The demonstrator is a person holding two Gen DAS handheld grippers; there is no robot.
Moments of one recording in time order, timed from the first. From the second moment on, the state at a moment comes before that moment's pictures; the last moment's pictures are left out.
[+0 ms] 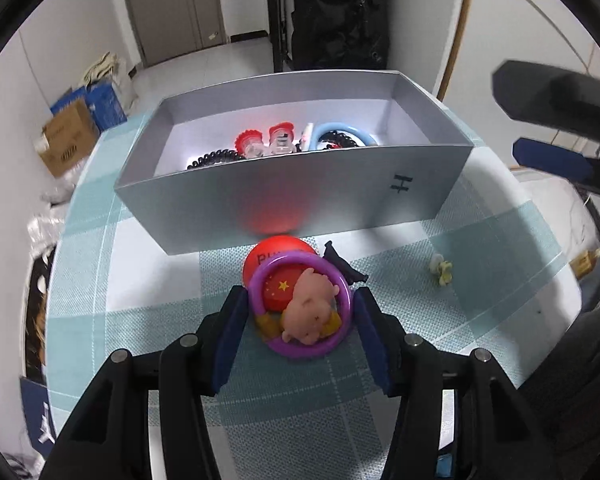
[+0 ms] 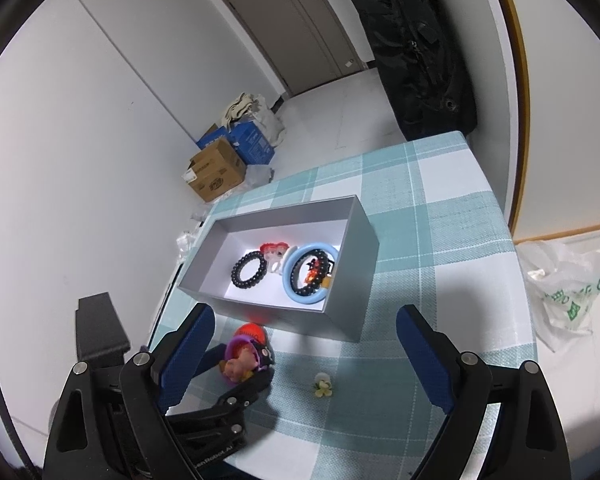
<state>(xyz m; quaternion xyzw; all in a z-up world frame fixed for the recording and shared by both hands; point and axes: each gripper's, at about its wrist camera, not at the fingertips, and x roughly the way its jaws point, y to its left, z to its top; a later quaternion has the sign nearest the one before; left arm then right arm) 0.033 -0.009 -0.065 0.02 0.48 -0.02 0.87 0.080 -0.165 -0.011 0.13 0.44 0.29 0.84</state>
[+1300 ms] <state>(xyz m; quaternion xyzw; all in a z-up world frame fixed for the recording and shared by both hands) 0.026 0.069 -0.002 -0.24 0.38 -0.08 0.89 0.034 -0.070 -0.051 -0.07 0.51 0.40 0.76</state>
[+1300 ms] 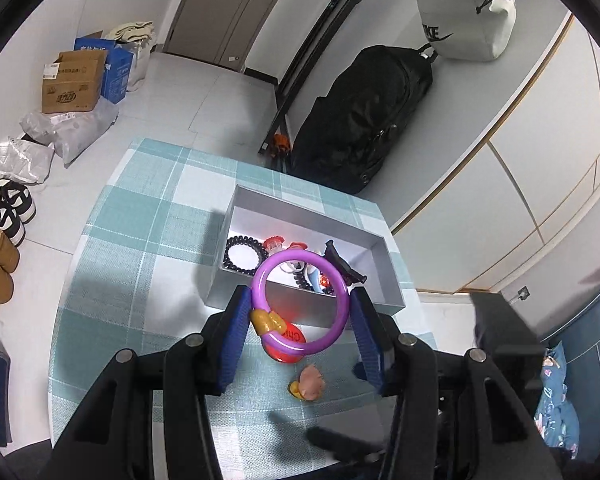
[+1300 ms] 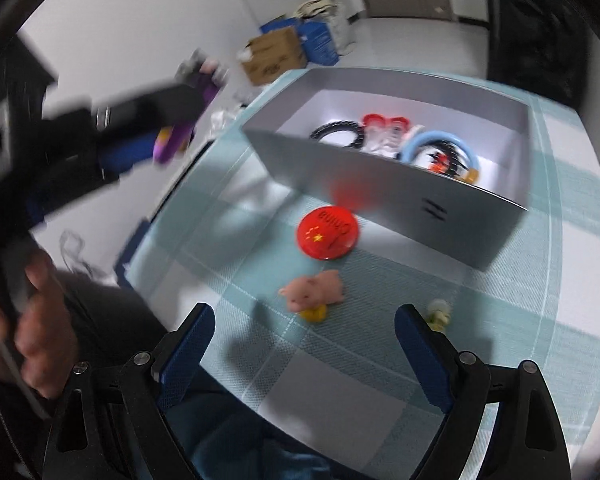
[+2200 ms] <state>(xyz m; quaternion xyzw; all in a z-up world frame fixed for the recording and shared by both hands) 0.021 0.072 0.008 -0.22 0.36 -0.08 0.90 0.038 -0.060 -0.055 -0.10 0.51 0.37 0.77</state>
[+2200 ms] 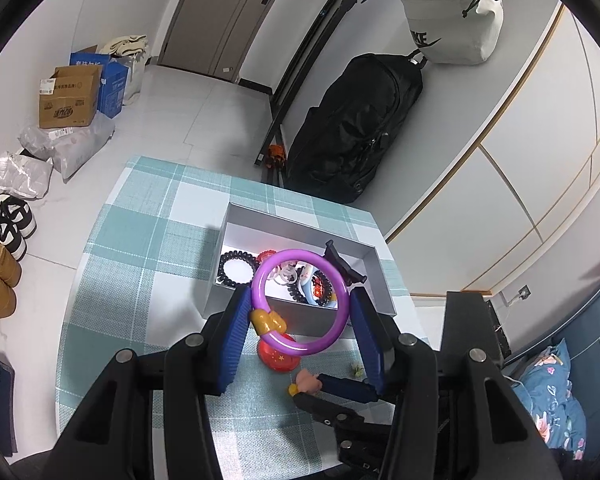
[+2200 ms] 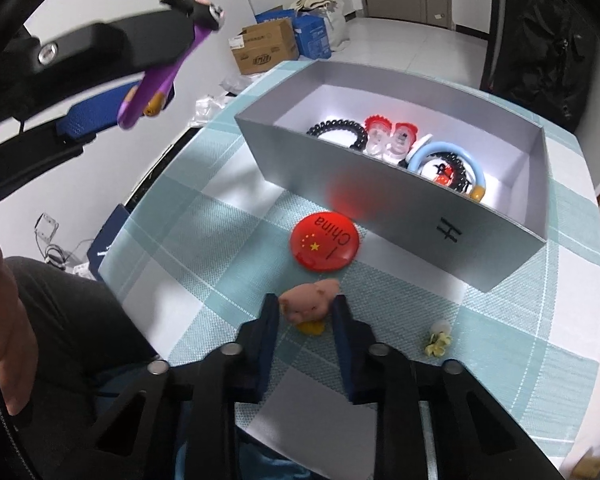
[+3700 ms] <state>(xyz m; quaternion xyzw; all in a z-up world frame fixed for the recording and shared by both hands) 0.083 0.050 -0.016 -0.26 0.38 -0.11 0.88 0.098 -0.138 0.006 0.07 0.41 0.37 0.83</state>
